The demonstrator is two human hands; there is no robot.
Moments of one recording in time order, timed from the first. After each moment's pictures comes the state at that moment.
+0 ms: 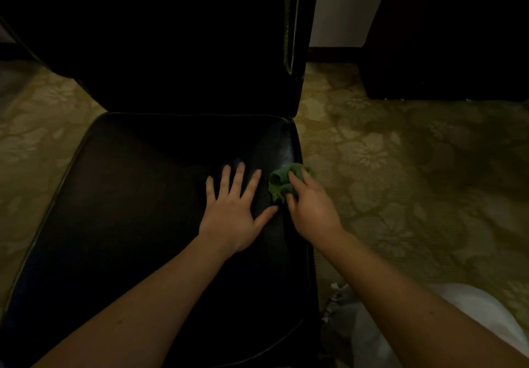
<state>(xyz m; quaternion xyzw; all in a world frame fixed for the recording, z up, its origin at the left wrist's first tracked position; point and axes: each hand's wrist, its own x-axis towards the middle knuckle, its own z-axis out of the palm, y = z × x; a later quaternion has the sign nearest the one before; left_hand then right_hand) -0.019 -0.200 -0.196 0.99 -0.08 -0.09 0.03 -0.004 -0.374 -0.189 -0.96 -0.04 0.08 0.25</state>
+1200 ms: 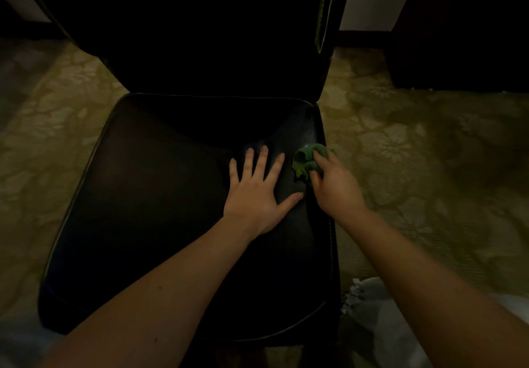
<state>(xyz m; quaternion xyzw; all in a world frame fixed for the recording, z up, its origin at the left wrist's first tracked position) -0.017 -0.199 -0.201 0.99 -0.07 -0.06 0.05 0.014 -0.371 -0.189 -0.96 -0.04 0.04 0.26</state>
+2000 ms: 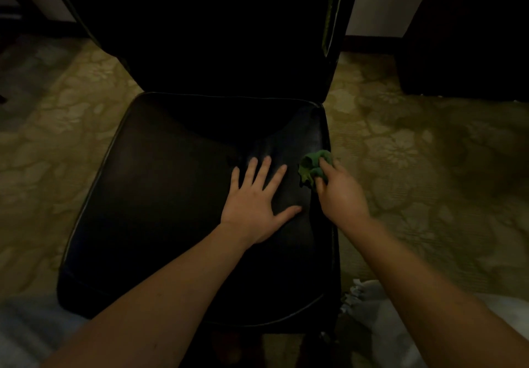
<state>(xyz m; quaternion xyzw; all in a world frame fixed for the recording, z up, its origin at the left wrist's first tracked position) -0.043 -0.187 -0.193 0.99 -0.09 -0.09 0.04 -0.003 -0.374 -0.185 -0.97 -0.04 0.05 0.23</state>
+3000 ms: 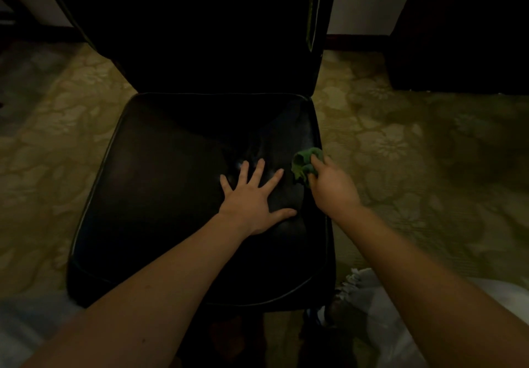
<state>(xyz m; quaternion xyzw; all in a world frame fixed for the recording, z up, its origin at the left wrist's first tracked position) -0.056 -0.194 -0.162 0.97 -0.07 -0.24 0.04 -0.015 -0.379 -0.183 -0.97 -0.05 0.08 0.20</state>
